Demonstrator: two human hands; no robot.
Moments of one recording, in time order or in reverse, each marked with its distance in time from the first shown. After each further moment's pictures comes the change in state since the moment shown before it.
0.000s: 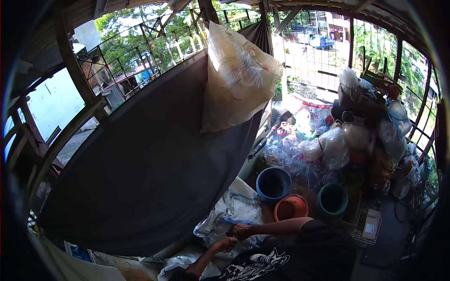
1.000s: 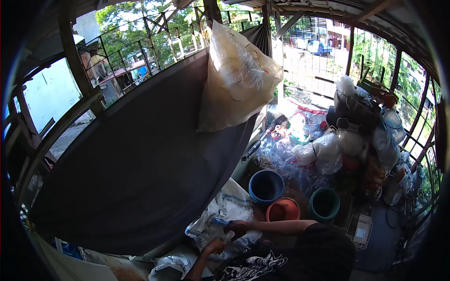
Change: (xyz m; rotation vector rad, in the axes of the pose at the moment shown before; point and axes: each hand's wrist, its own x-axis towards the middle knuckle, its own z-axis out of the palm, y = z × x) left_hand 0.029 -0.019 -0.034 0.045 -0.055 0.062; right_hand -0.012 0.004 -0.033 0.125 -0.092 0.169
